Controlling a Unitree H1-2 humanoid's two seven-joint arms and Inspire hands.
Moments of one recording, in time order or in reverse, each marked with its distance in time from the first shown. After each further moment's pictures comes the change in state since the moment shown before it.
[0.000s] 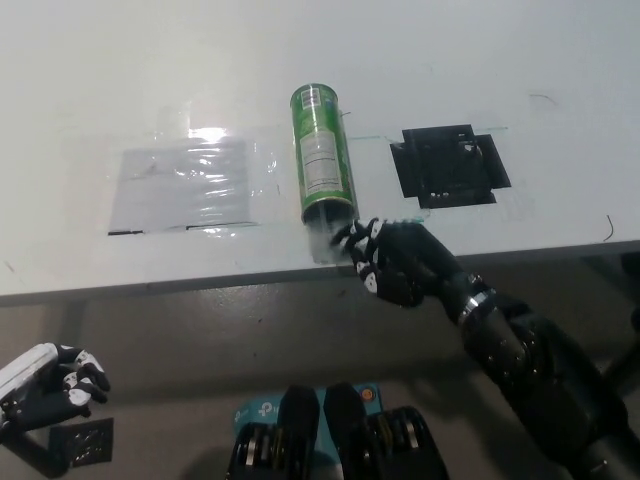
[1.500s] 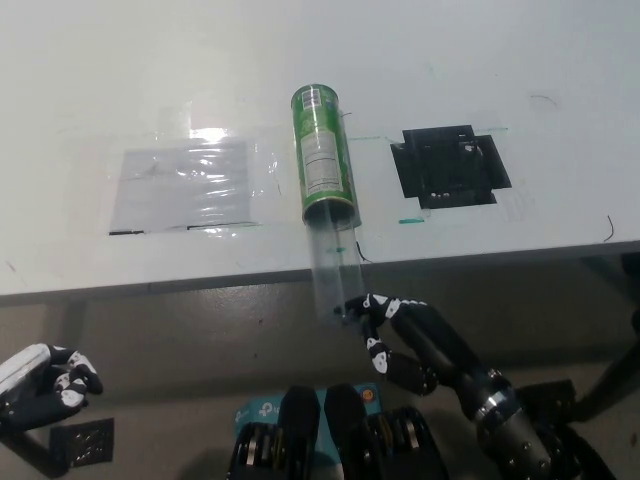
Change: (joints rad) left_arm 0.008 0.030 -0.009 -0.011 -0.010 0.000 0.013; right_arm 0.293 0.008 -0.012 -0.311 0.055 0.080 0.037
